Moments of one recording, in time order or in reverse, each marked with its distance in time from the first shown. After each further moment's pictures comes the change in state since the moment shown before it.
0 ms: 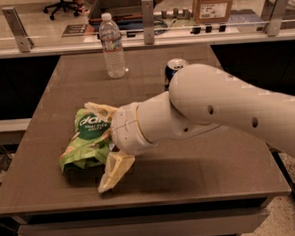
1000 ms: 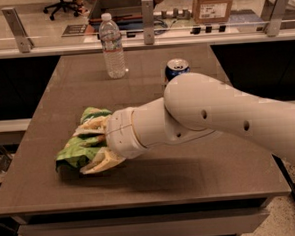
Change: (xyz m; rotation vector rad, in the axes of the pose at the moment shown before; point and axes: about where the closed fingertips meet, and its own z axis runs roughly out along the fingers) arm -0.004 0.001 0.015 0.014 -0.044 0.027
